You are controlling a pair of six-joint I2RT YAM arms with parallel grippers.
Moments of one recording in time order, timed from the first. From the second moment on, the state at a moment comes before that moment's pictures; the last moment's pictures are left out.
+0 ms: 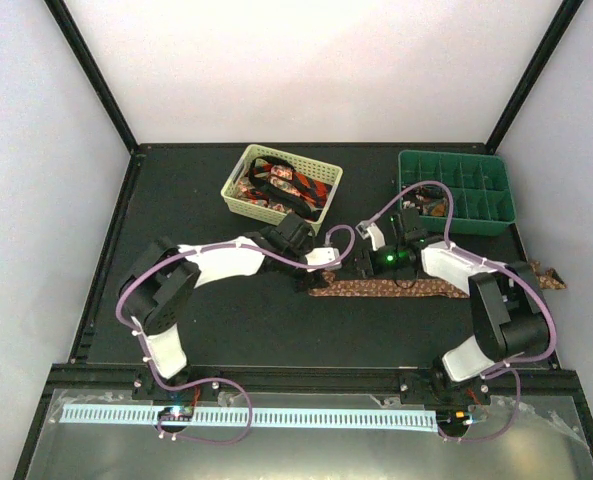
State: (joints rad) left arm -0.75 1.77 1.05 -0.26 0.45 0.49; right arm 0.31 1.54 0.78 -0.28 -0.77 0.04
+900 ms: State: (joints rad) left arm -0.81 1.86 1.08 -0.23 0.41 0.39; right arm 0.35 1.66 0.73 -0.18 -0.92 0.19
